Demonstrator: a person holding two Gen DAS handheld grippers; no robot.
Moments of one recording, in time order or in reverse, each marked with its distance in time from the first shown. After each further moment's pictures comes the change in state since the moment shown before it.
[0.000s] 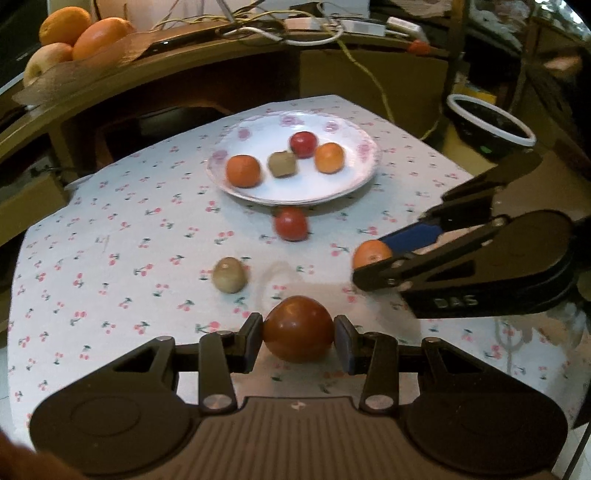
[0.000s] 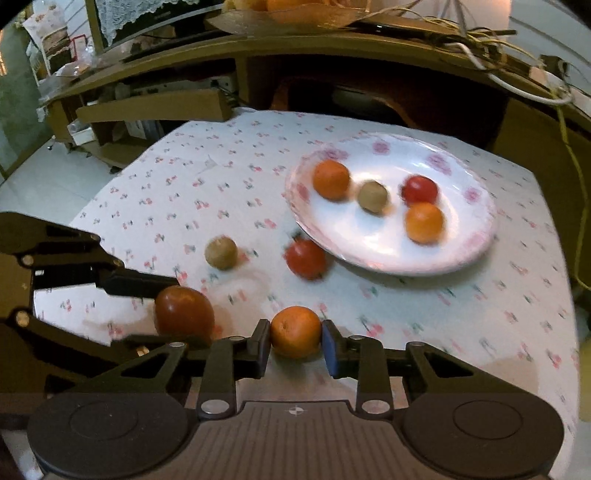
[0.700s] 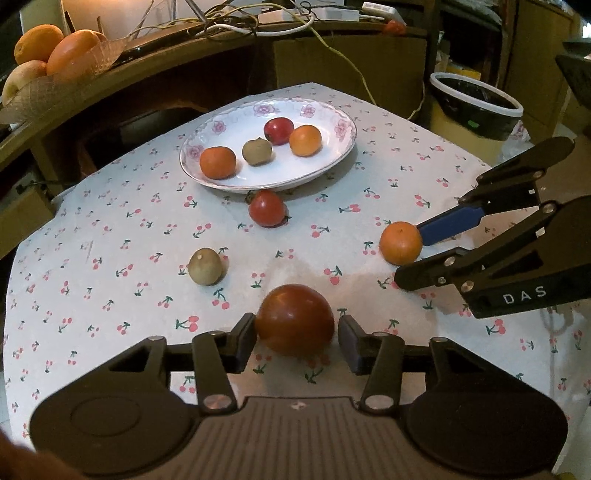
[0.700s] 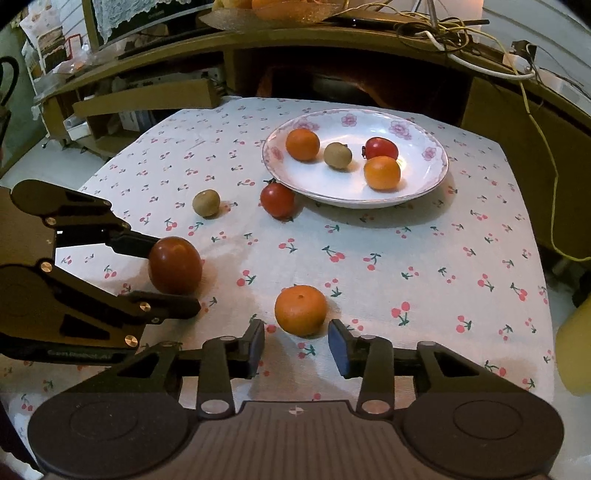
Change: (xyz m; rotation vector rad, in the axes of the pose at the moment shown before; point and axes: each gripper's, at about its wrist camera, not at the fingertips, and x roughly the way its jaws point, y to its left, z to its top) left arm 0.012 -0.016 -0.008 0.083 0.009 0.023; right arm -0.024 -0.012 -0.040 0.014 -0.009 -0.021
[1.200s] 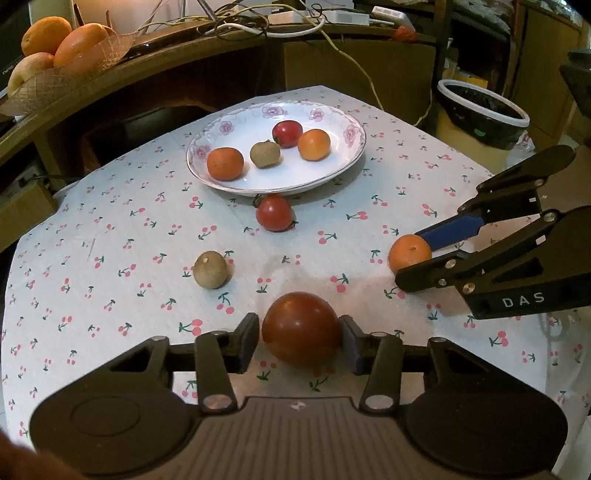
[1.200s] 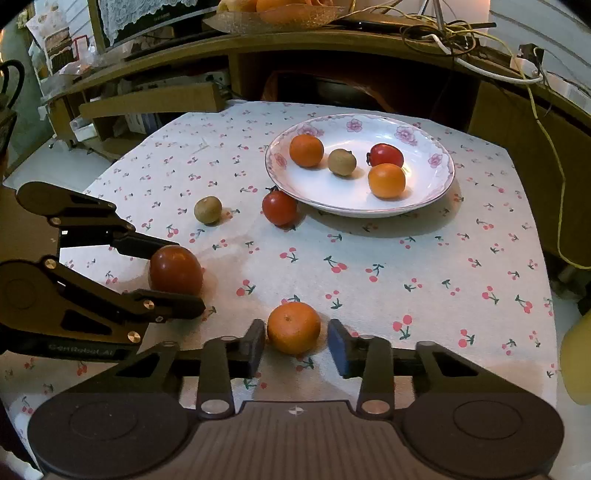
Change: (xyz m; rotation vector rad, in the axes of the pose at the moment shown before) left arm 0.001 0.005 0.002 -0.035 -0.006 -0.010; right arm 0.002 -0.002 0.005 -0.018 -0.005 0.017
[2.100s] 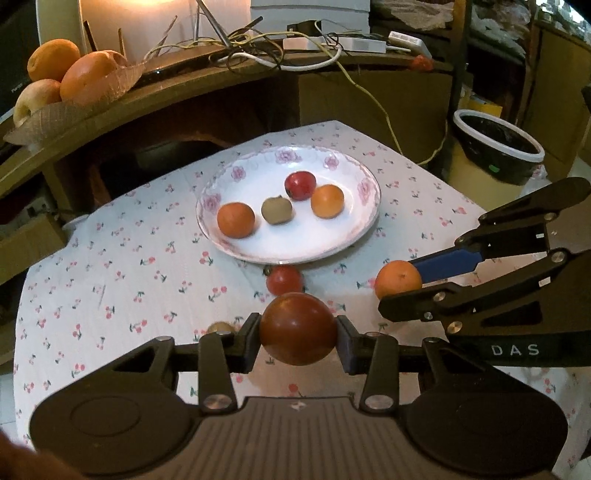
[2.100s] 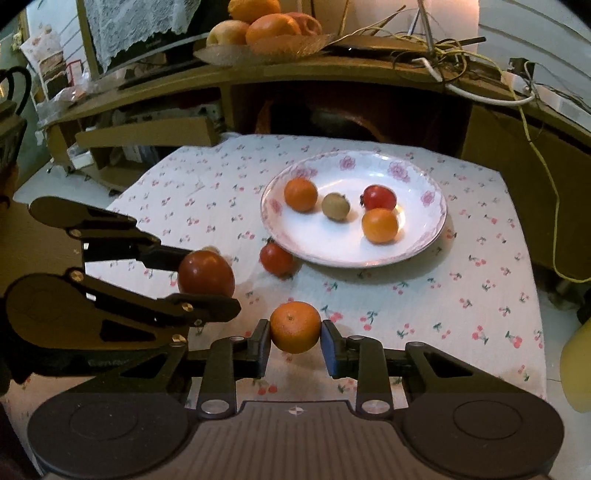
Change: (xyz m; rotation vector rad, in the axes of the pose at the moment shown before) left arm 0.001 0.002 0.044 -0.032 -0.059 0.042; right arm -0.009 -0.005 0.027 0.044 -0.067 0.001
